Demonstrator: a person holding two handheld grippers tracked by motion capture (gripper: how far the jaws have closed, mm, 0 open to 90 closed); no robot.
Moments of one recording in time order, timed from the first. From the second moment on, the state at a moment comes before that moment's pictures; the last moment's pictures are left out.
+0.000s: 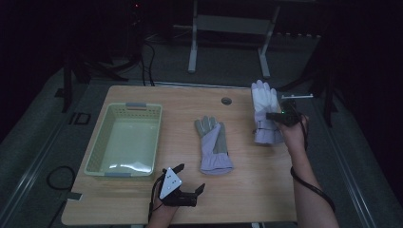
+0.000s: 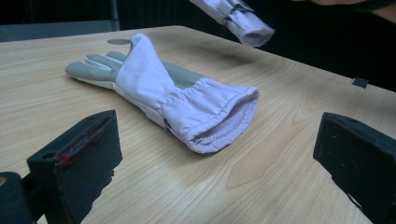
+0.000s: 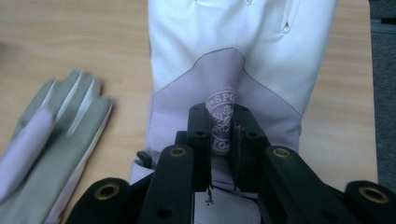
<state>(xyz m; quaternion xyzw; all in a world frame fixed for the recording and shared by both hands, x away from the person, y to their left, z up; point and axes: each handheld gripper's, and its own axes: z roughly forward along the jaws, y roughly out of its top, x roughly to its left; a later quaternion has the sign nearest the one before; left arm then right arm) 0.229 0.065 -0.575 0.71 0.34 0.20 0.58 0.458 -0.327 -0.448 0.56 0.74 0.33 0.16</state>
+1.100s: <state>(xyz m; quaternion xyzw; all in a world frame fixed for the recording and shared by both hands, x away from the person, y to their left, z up) 0.229 0.065 -0.575 0.71 0.33 0.20 0.59 0.339 -0.331 -0.477 0.61 0.70 0.31 0.21</state>
